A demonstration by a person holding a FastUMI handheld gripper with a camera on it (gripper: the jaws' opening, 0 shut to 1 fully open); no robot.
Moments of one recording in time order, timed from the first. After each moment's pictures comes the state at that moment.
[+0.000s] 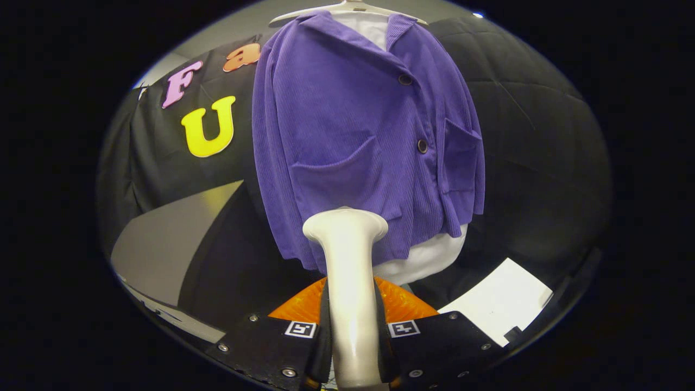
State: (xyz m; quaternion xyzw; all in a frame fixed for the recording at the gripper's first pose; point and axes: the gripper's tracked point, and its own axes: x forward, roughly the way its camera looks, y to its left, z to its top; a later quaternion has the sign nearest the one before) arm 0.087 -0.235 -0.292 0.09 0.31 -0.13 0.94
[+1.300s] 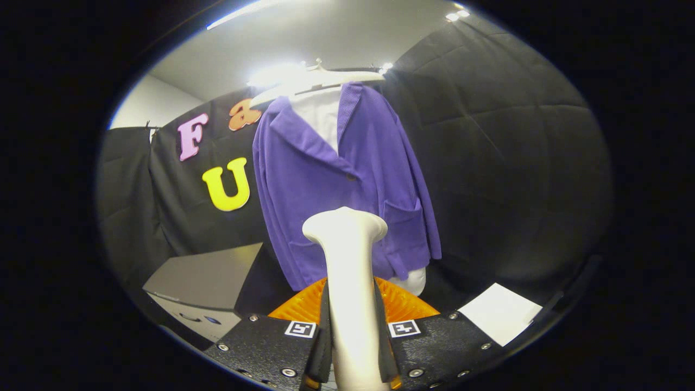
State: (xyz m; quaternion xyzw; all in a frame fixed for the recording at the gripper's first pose) arm 0.017 -0.343 -0.091 0.14 0.15 -0.12 0.97
